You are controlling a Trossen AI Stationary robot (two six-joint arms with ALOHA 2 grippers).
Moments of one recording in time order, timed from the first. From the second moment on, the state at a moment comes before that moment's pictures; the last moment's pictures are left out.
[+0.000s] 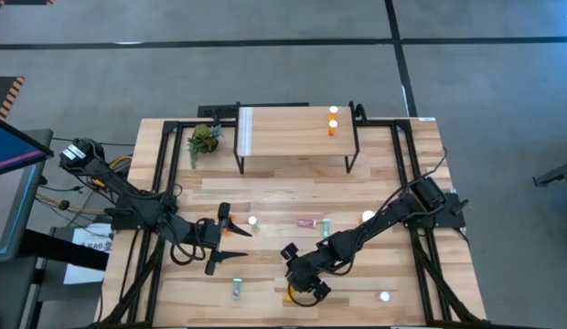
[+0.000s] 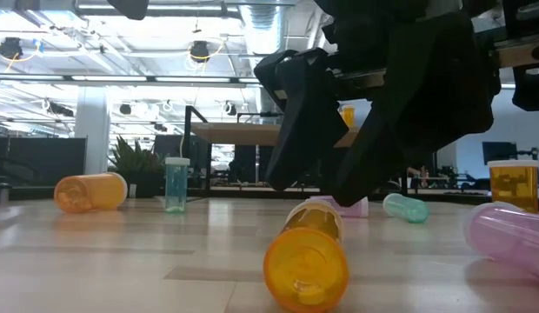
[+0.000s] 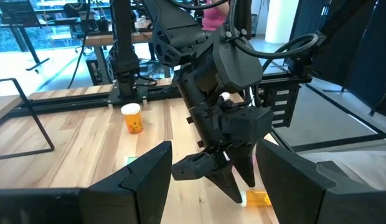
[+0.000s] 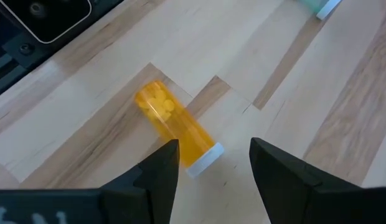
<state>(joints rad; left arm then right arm) -0.60 1.13 0.58 0.37 -0.43 -0.05 0.47 2.02 1.27 -0.10 -0.04 -0.24</state>
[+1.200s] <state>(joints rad) -0.62 1.26 0.58 0.29 -0.27 -0.09 0.49 2.07 1.49 -0.20 0.01 0.28</state>
